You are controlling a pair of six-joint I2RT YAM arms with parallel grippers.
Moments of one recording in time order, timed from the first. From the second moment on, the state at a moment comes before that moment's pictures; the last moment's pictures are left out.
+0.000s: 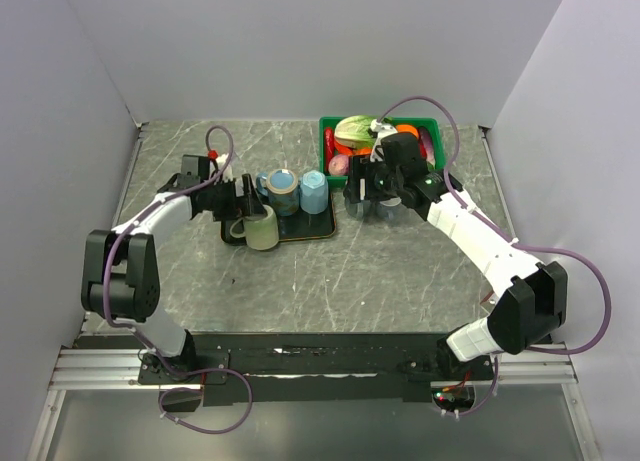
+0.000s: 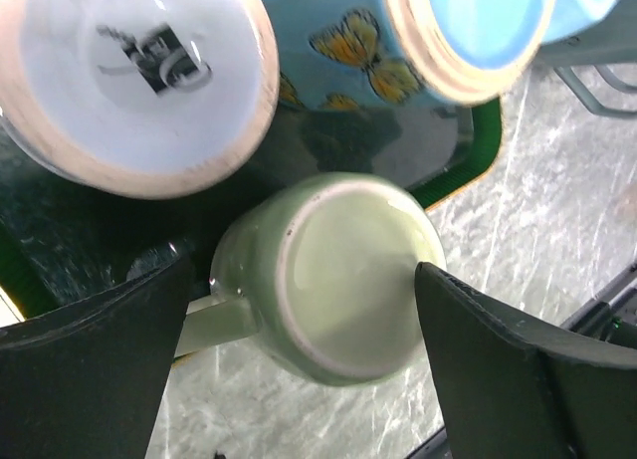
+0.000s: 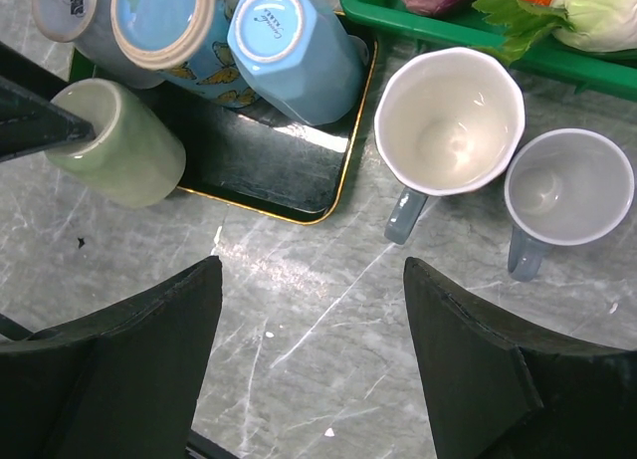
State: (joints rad) left arm -0.11 1.63 1.06 -0.32 0.53 -0.25; right arm 0.47 1.44 1.32 -0.55 -0.07 0.28
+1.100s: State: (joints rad) left arm -0.11 1.44 0.93 -0.37 0.55 -0.30; right arm 0.49 1.46 1.32 -0.55 -0.10 0.28
